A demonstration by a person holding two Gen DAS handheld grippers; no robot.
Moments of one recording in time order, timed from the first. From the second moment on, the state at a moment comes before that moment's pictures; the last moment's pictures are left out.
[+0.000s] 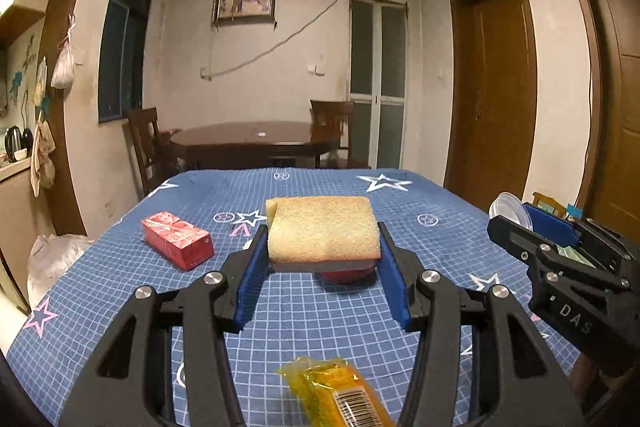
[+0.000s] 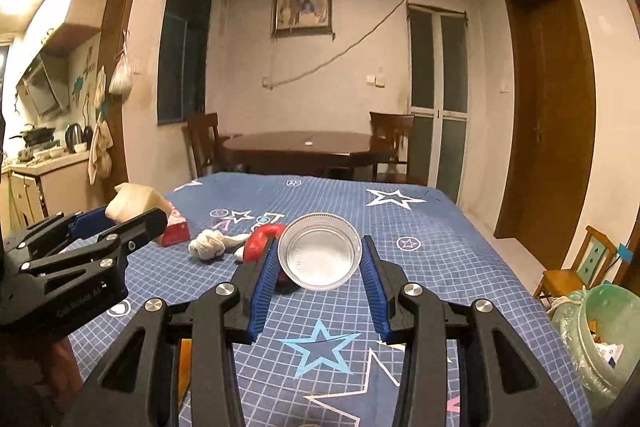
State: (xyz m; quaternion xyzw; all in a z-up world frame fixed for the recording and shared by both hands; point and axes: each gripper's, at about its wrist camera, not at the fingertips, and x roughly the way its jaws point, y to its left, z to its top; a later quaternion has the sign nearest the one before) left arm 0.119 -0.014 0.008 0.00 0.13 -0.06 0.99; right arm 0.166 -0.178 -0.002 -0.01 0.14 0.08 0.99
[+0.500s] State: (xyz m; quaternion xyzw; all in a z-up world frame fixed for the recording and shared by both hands) left arm 0.119 -0.023 0.014 0.00 0.14 -0.08 0.99; right arm 0.143 -0.203 0.002 0.00 0.15 0.09 0.99
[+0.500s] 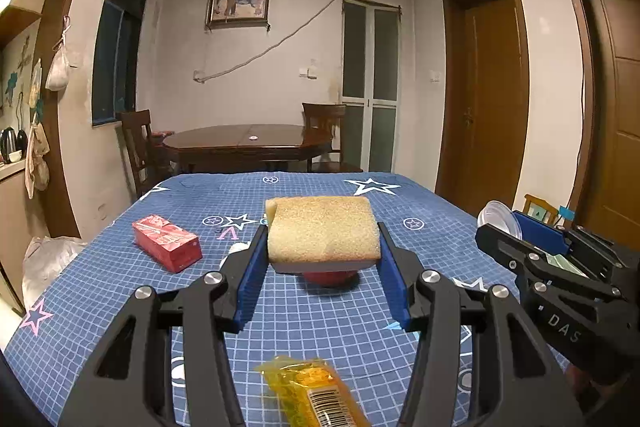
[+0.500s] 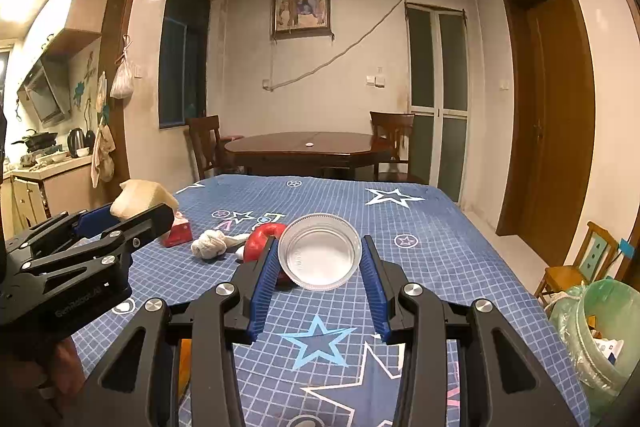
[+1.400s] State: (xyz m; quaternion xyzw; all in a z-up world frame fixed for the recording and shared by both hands) left arm 0.158 -0.193 0.044 0.02 0.15 -0.24 0.96; right arm 0.085 -0.433 0.068 -0.01 0.13 -0.09 0.99
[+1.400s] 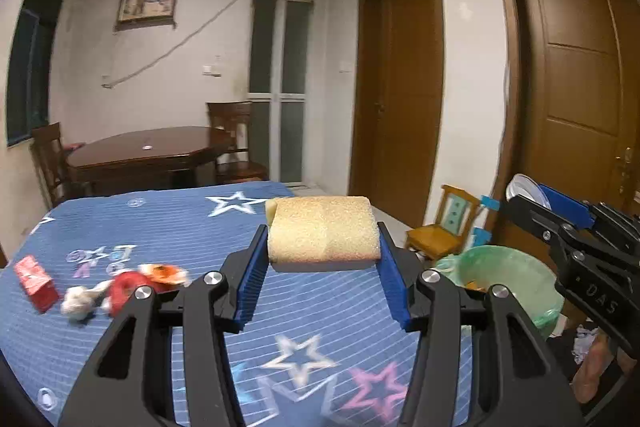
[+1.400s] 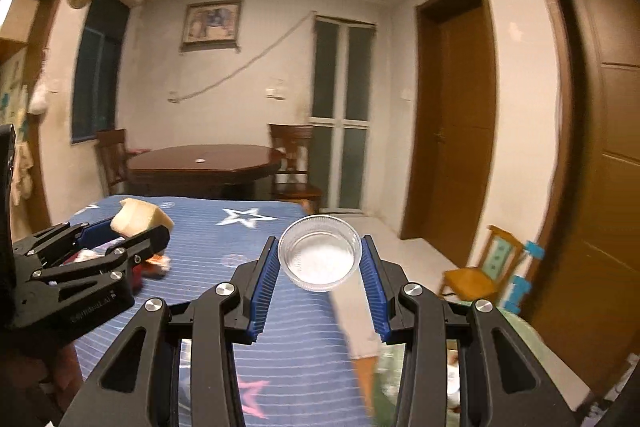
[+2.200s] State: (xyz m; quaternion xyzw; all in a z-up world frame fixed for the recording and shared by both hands) left arm 0.178 -0.396 0.011 0.09 0.22 -0.36 0.90; right arm 0.077 -0.707 0.014 0.04 0.26 -0.22 0.94
